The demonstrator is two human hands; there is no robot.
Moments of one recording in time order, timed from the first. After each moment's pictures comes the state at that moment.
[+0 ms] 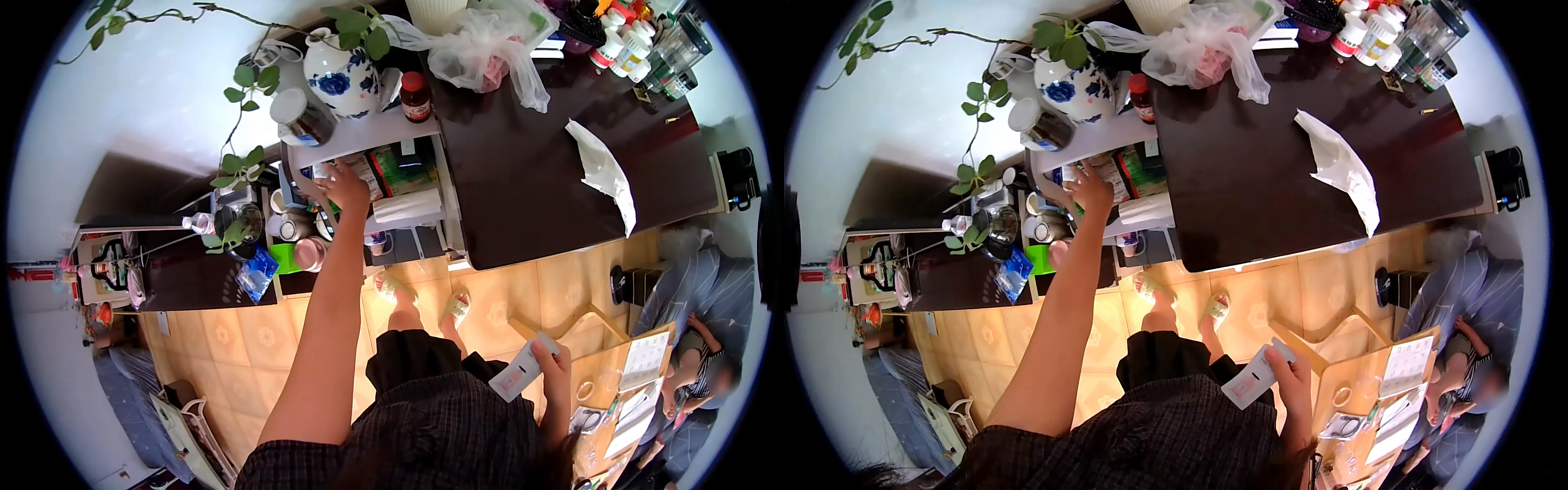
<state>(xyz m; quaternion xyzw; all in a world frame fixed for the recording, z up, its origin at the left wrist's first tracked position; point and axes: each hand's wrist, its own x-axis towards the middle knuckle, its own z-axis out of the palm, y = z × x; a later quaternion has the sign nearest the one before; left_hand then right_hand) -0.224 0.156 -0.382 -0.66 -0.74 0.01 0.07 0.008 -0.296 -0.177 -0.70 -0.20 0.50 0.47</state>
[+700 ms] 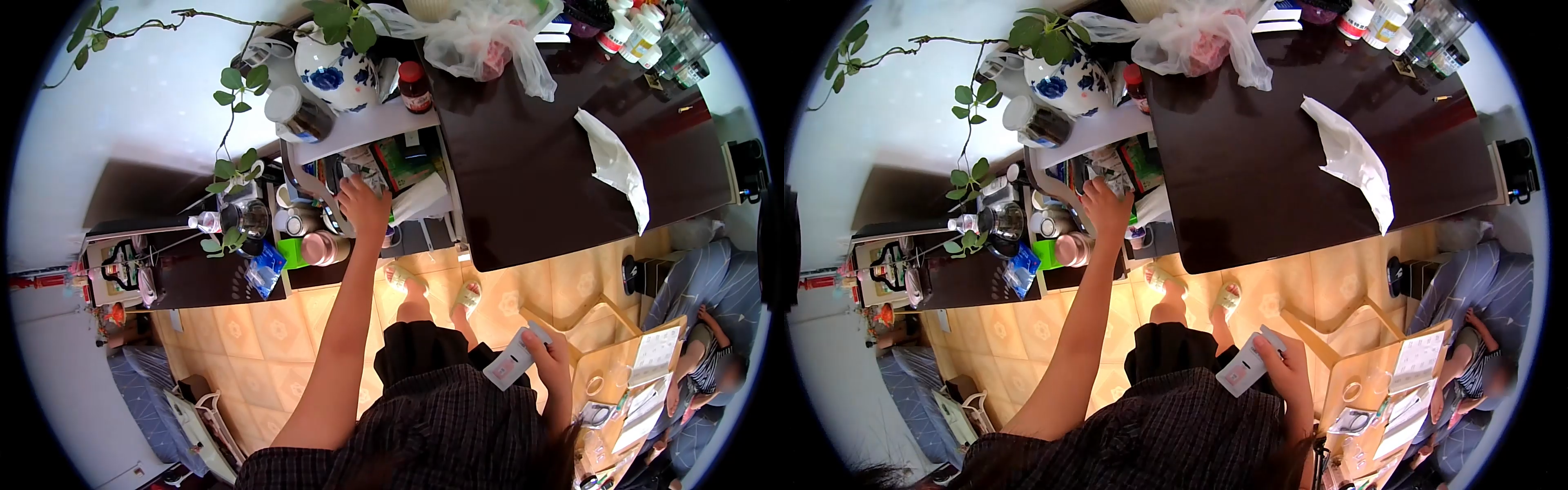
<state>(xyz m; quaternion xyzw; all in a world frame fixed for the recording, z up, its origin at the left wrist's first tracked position) -0.219 0.080 -0.353 -0.72 -0.68 -0.16 0.00 0.001 -0.261 -0.172 -0.68 -0.26 0.53 0.43</state>
